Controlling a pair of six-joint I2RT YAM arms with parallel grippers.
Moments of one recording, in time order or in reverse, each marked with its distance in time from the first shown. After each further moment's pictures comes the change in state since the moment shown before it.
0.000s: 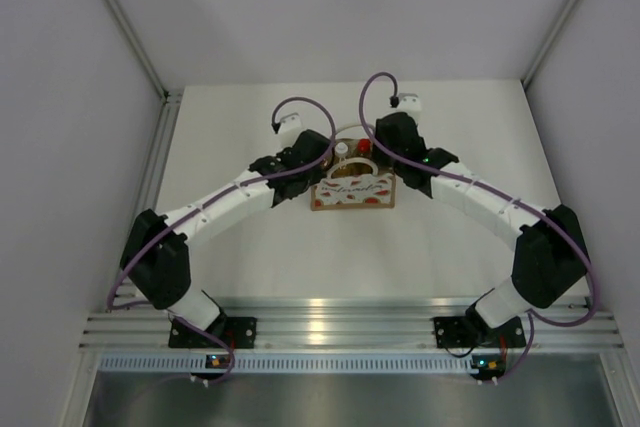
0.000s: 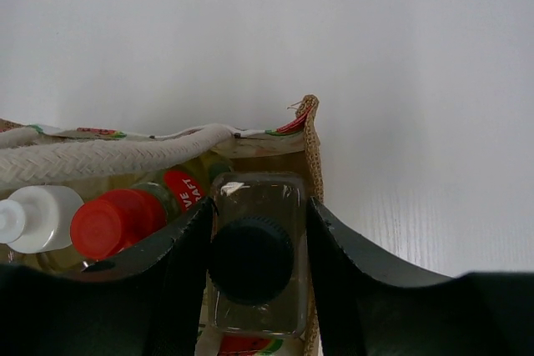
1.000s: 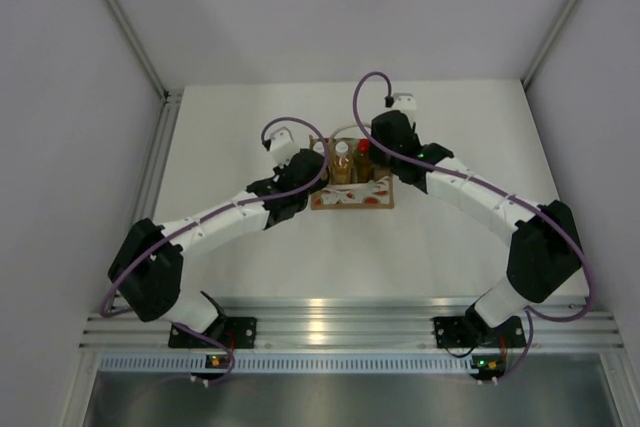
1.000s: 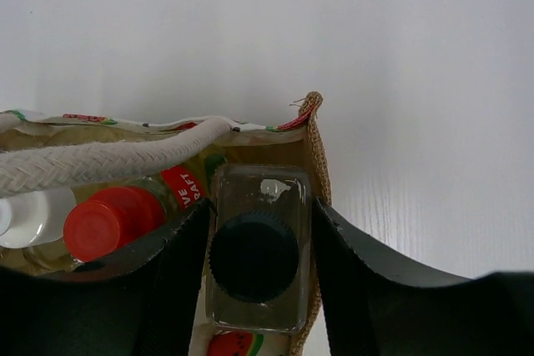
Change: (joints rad) left arm -0.040 -0.085 -0.242 0.304 -0.072 -0.125; right arm 0.016 0.038 0.061 -0.090 0.028 -0.005
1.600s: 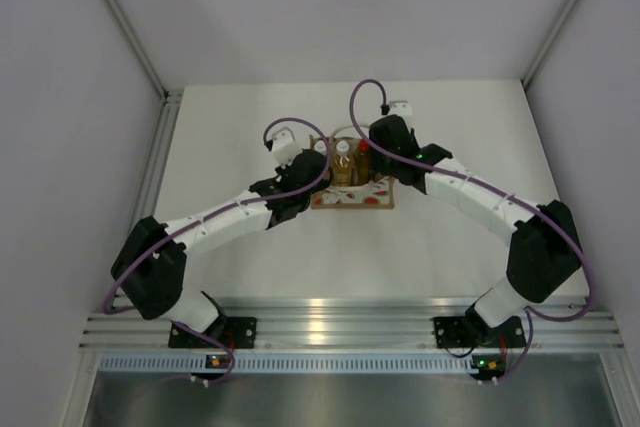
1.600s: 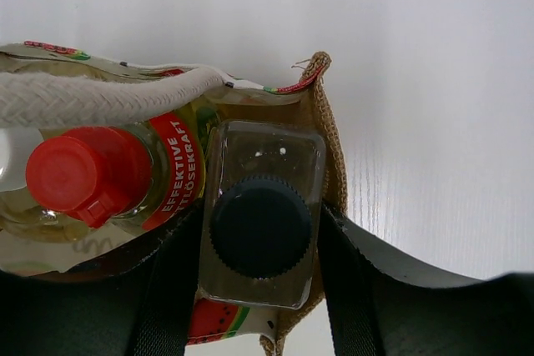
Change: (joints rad) left arm -0.011 0.019 0.006 0.008 -0.018 -0.013; right arm 0.009 0.001 0.000 -0.097 -0.035 -0.020
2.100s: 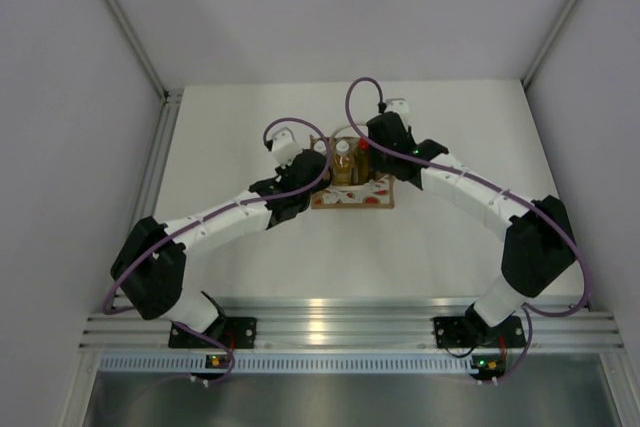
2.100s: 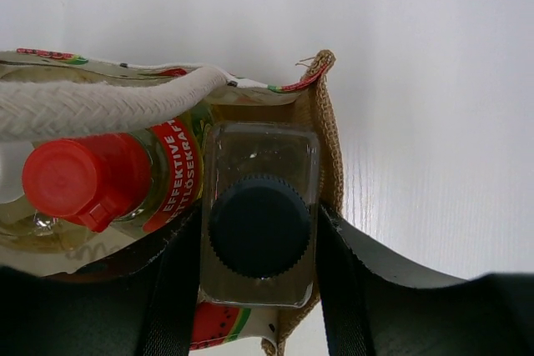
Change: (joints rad) left arm 0.000 -0.004 0.000 -0.001 0.004 -0.002; right arm 0.000 0.037 0.048 -0.032 0.023 -0.018
